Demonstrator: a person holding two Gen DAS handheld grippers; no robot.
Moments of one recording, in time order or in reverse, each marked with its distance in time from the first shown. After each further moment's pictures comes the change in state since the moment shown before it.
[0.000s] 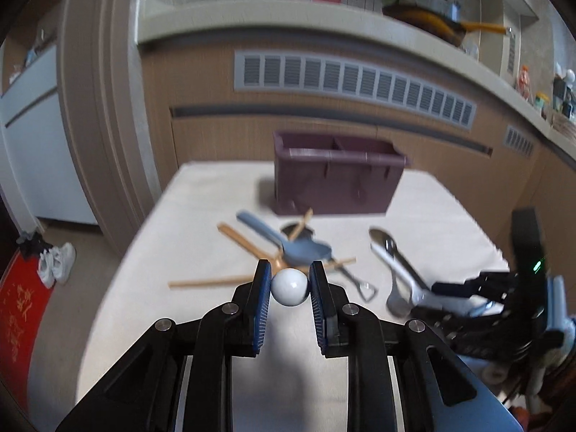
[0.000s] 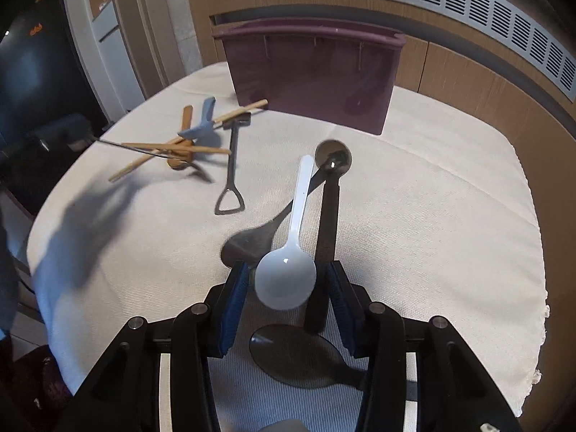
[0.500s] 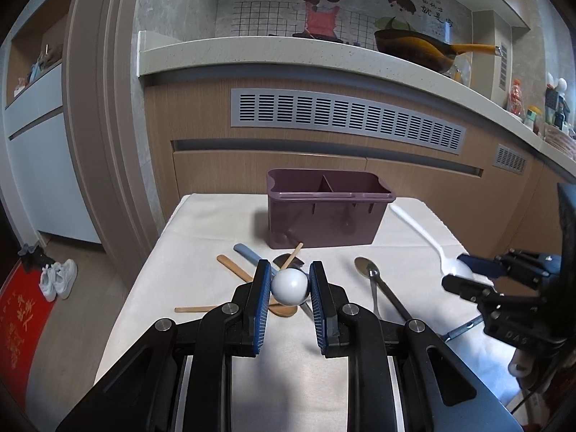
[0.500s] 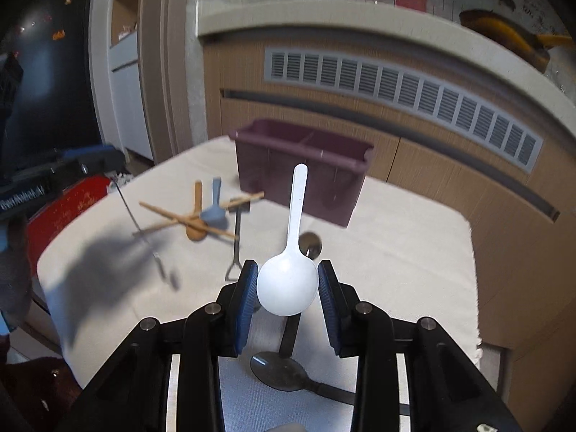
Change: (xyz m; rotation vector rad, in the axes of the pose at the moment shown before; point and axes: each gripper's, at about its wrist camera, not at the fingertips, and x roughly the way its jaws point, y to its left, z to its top) left arm -0.029 -0.011 0.015 0.007 -0.071 -0.008; right arm -0.099 0.011 0.018 -0.073 -0.278 -0.067
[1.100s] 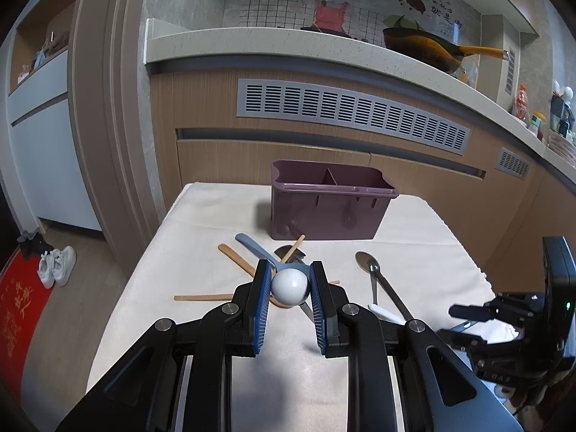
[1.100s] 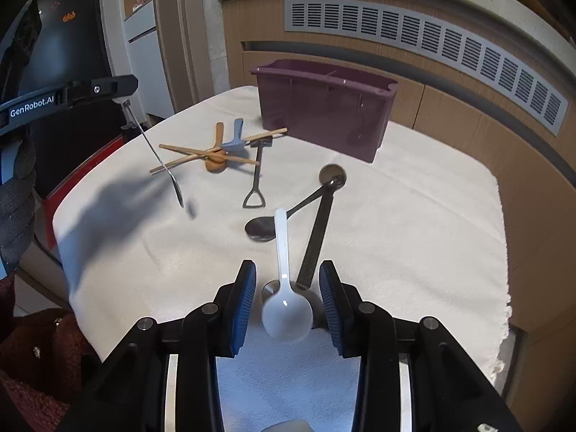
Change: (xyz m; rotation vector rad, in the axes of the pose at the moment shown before) left arm -0.001 0.003 -0.004 -0.036 0.029 0.004; right arm 0.015 -0.001 -0.044 -0.007 0.169 0.109
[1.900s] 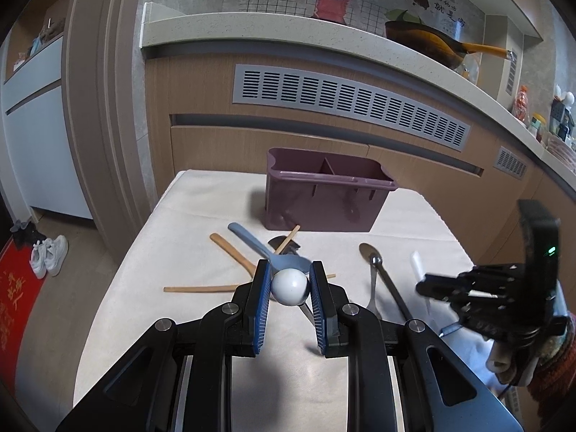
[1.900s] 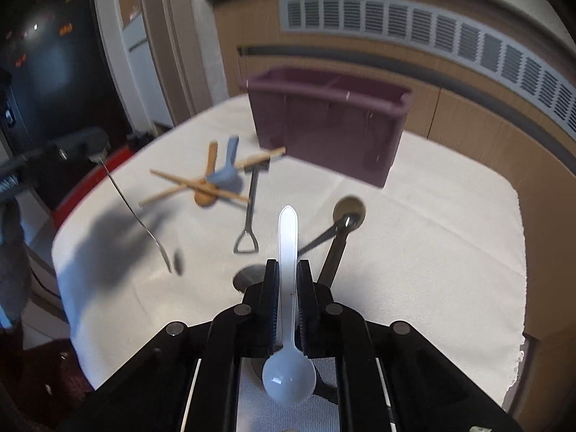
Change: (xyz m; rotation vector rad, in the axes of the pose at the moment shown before) left arm 0.011 0.002 0.000 -0.023 0.037 -0.028; right arm 0.019 -0.020 0.036 0.052 -0.042 0.066
